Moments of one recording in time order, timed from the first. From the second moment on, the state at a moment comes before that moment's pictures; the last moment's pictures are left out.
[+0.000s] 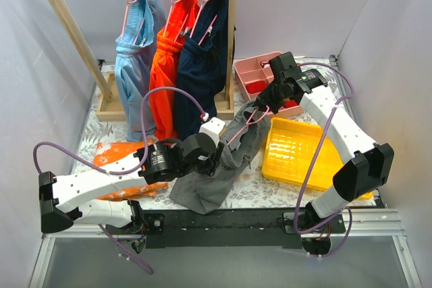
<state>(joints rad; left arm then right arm) -1.20 1.15 1.11 -0.73 -0.33 -0.52 0.47 1.56 1.59 -1.04 -0.03 1.19</state>
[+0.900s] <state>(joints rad) -1.33 1.10 0.87 -0.40 -0.63 -0.41 0.46 1.53 1.60 -1.03 -0.13 1.19</state>
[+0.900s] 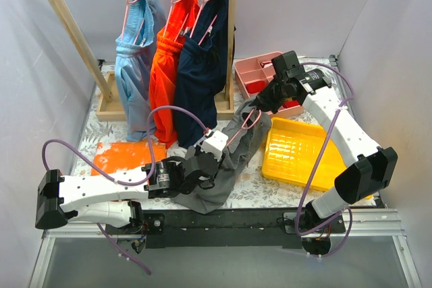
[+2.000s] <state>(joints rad) -1.33 0.79 1.26 -0.76 -0.44 -0.47 0.46 1.31 1.58 -0.74 0.00 0.72</state>
